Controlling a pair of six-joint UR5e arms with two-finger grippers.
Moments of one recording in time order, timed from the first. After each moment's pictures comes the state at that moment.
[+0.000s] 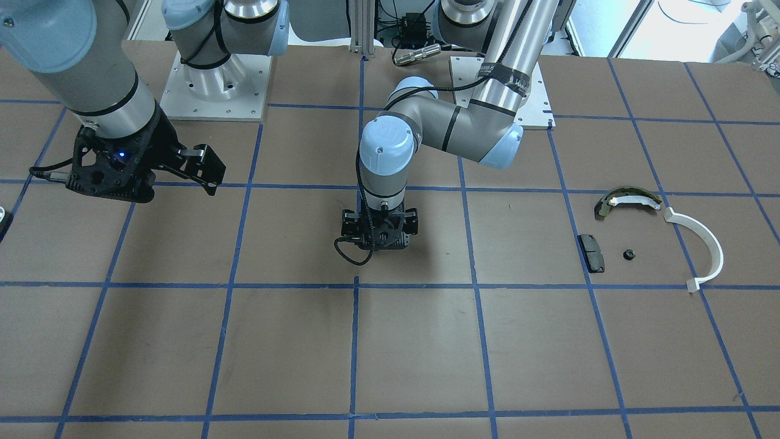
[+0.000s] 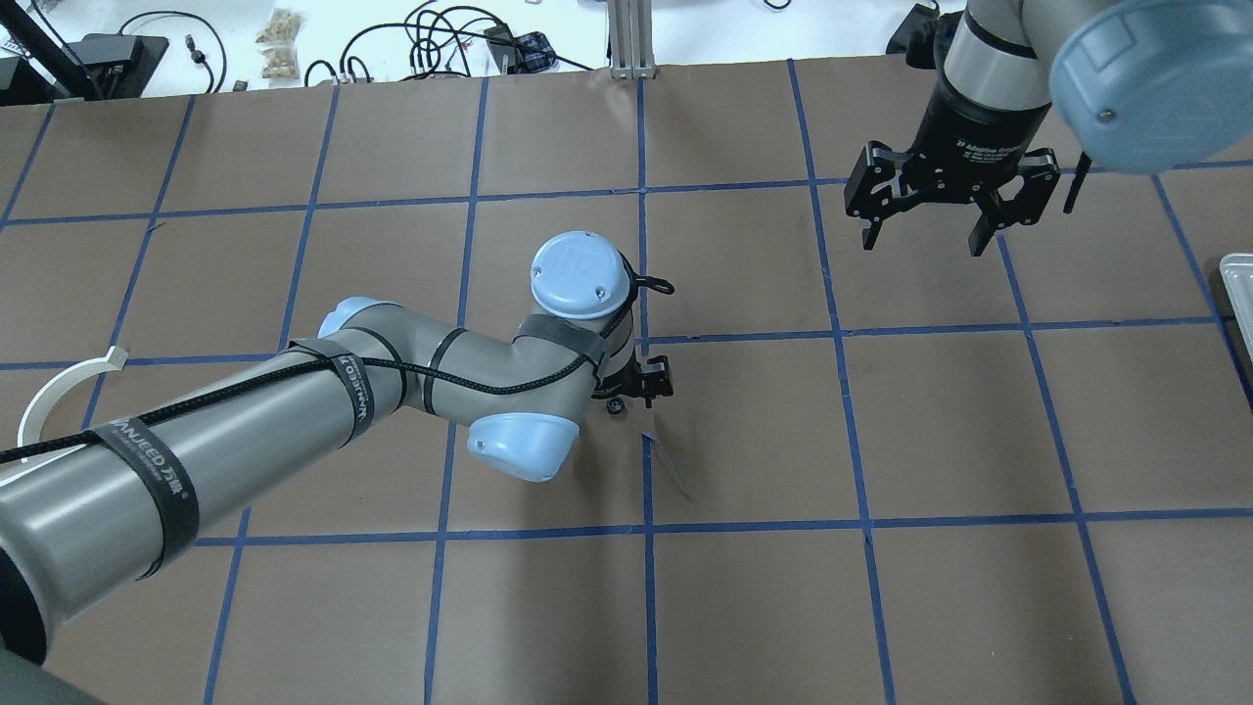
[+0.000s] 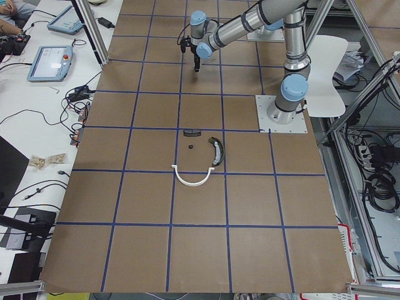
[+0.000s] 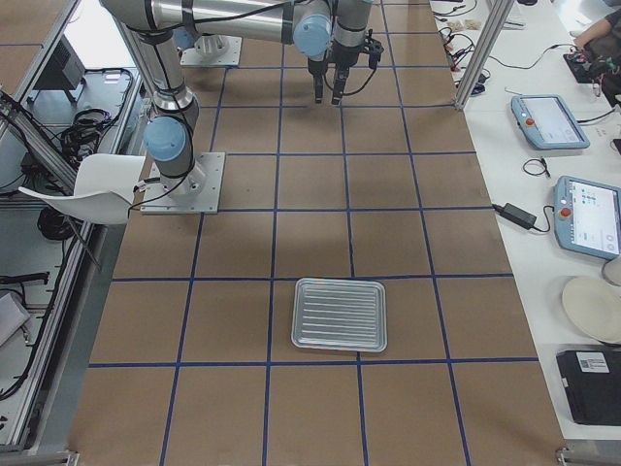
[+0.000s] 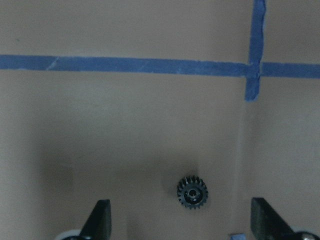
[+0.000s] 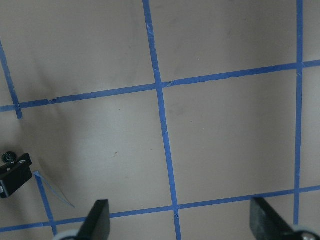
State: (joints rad) left arm -1.97 -2.00 -1.94 -0.75 1.58 -0.43; right arm 1.54 -1.48 1.58 -1.58 -1.57 0.11
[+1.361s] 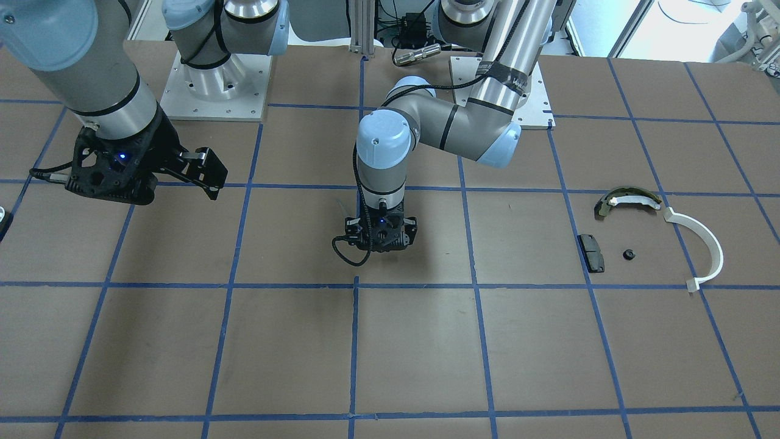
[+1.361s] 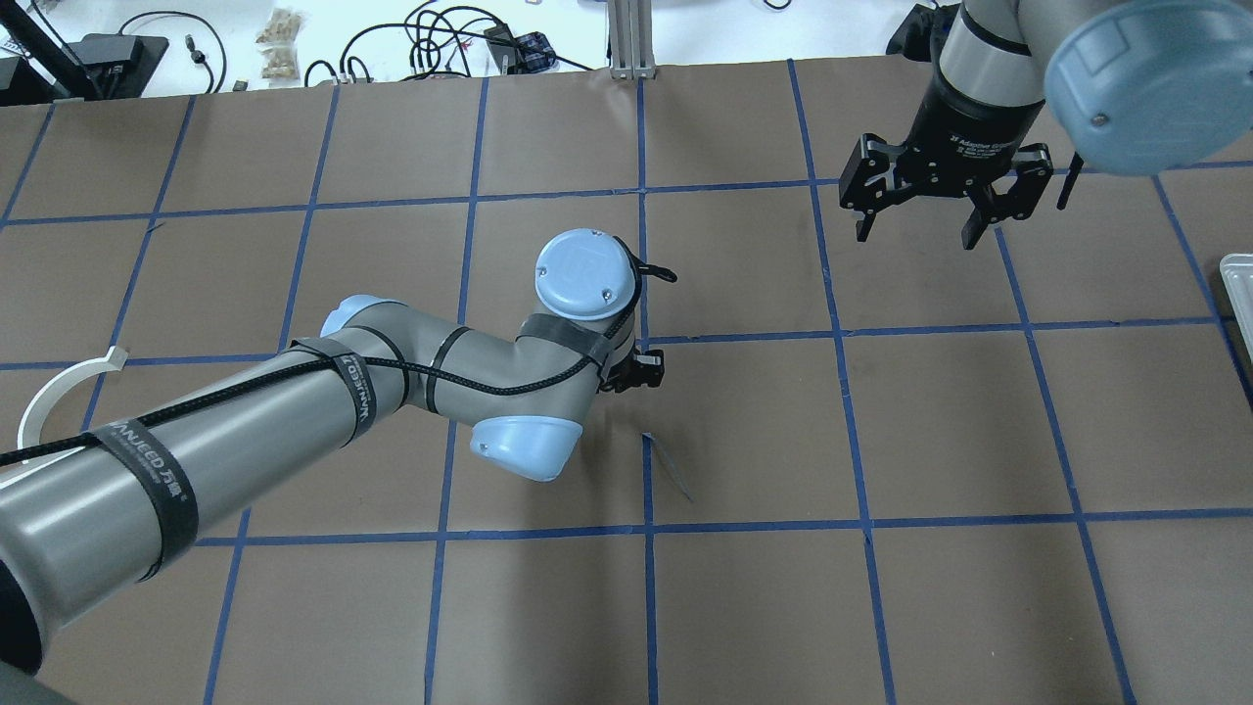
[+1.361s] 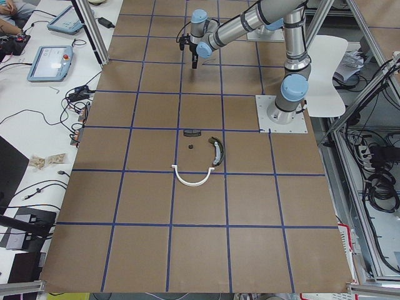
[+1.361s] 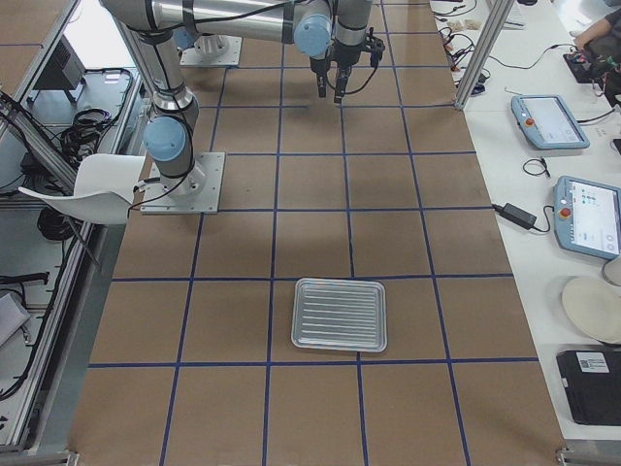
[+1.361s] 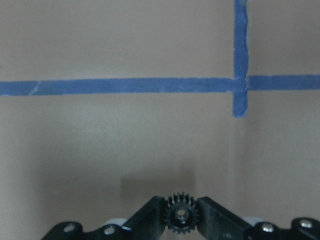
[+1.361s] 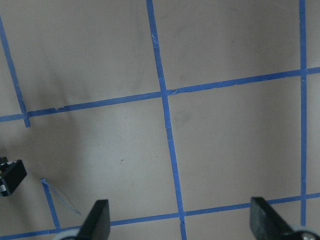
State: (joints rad) left arm -1.95 -1.96 -1.93 -0.73 1.63 -0.39; right arm 1.55 -1.47 1.58 -1.60 -1.56 0.12
